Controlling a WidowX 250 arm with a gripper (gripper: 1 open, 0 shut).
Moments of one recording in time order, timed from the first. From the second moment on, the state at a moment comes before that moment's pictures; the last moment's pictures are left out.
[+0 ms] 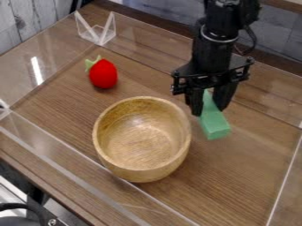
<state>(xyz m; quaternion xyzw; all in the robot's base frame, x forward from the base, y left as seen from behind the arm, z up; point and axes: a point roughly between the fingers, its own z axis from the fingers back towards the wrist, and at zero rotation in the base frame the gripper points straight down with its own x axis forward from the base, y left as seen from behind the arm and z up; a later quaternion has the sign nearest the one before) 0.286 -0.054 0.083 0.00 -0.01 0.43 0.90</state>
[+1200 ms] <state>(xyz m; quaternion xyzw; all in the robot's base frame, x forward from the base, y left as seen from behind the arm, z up) 0.286 -0.063 0.092 -0.01 -0.02 0.49 0.87</state>
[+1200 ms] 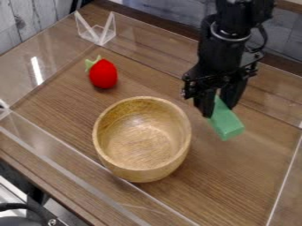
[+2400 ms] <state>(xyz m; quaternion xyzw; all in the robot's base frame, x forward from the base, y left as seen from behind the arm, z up) 0.283 -0.042 0.062 0.00 -0.01 0.52 0.85</state>
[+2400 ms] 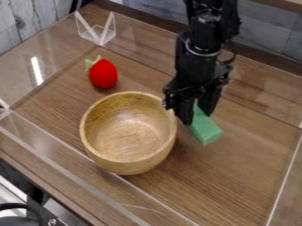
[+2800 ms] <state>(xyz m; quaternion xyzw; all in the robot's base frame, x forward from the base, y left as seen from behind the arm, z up) 0.284 -0.045 0.050 0.01 0.00 0.50 0.87</state>
